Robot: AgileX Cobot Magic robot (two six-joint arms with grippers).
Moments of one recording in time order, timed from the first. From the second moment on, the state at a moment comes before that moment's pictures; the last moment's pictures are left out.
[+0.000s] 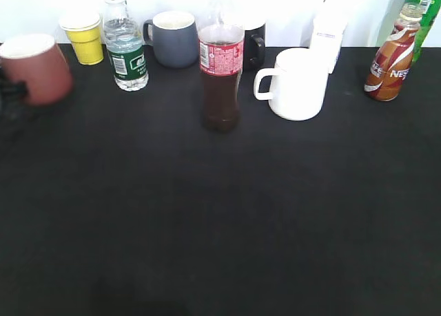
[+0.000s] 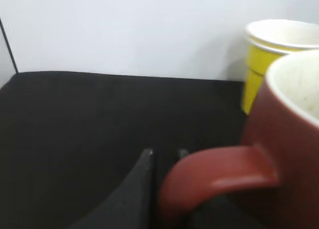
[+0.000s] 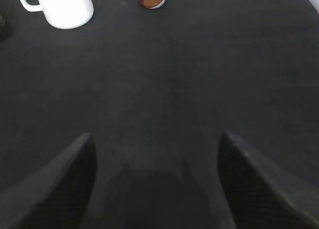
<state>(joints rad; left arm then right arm) 0.07 1.92 -0.73 0.05 -0.93 -0.02 0.02 -0.01 -0.50 0.03 1.04 0.04</state>
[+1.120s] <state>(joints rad) -0.28 1.41 -0.30 0.40 -1.02 -0.16 0.02 0.49 -0.41 0.03 0.08 0.04</state>
